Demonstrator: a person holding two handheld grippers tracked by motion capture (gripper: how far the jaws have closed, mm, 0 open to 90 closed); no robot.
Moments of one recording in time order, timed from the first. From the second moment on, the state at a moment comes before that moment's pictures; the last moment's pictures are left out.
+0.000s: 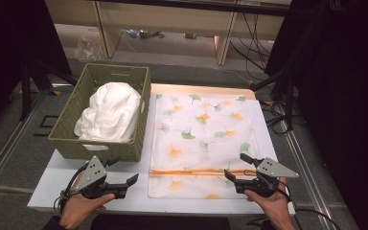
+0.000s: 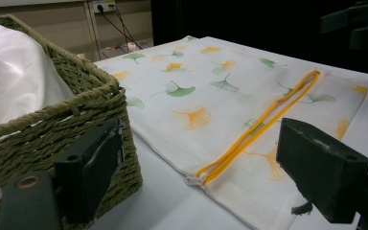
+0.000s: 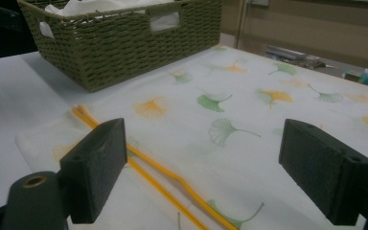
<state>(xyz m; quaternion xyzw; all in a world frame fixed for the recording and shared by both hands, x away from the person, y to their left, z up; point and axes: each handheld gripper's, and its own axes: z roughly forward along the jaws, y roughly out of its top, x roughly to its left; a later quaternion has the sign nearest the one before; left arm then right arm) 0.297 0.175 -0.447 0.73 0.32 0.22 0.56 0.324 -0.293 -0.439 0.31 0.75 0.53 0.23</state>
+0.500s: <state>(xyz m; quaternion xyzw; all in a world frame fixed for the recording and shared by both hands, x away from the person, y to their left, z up) 0.291 0.174 -0.450 0.75 0.34 0.22 0.53 0.356 -0.262 -0.446 0.26 0.83 0.44 0.23</state>
